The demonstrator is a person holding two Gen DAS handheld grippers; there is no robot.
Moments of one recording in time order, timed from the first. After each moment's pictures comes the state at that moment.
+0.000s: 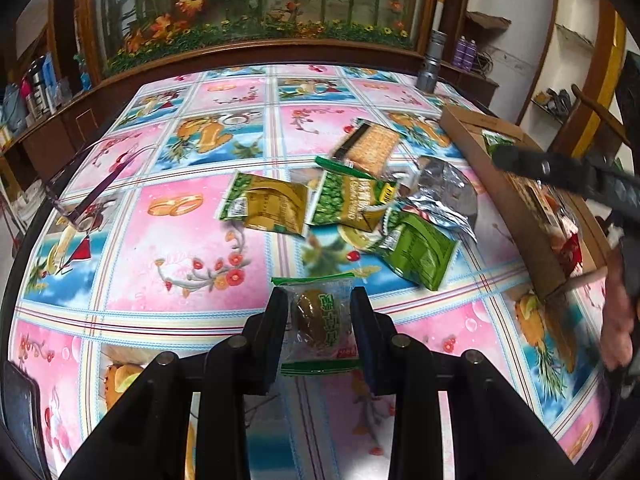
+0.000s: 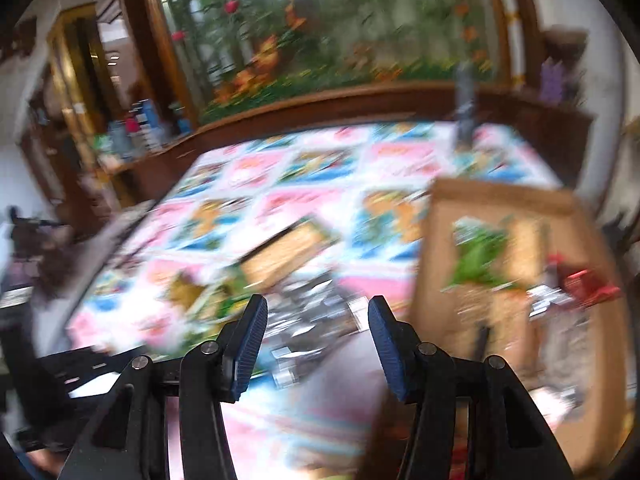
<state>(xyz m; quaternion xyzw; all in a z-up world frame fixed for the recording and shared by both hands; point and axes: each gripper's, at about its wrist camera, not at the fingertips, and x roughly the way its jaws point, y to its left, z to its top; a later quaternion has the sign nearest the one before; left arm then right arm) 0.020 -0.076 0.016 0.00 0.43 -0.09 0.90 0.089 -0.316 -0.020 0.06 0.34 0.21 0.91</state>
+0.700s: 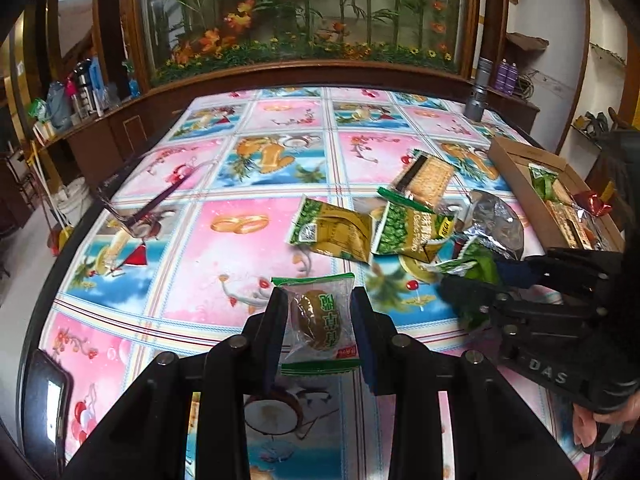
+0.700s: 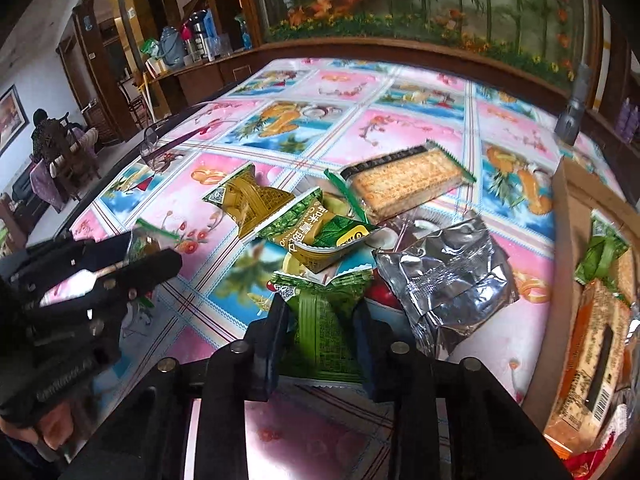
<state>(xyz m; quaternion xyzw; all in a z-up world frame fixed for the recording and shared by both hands) 0.019 -0.059 0.026 0.01 0.39 0.00 0.92 0.071 -0.212 -0.065 -0.07 0.40 0.27 0.87</state>
